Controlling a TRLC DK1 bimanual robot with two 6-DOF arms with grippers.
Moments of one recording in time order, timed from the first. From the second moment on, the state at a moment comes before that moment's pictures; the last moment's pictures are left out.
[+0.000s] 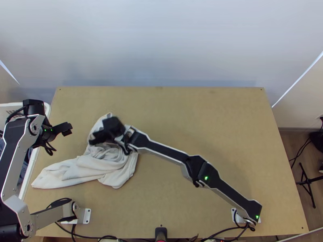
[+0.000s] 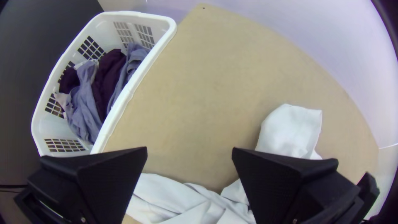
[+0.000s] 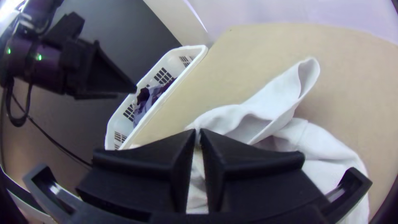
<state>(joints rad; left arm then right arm) 0.23 1.28 1.19 -0.99 -0.18 -0.27 1.09 2.55 2.31 -0.12 -0.12 0.62</state>
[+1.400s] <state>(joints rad) 0.22 1.34 1.17 -0.96 -0.17 -0.28 0.81 2.43 2.34 -0.74 -0.56 0.22</state>
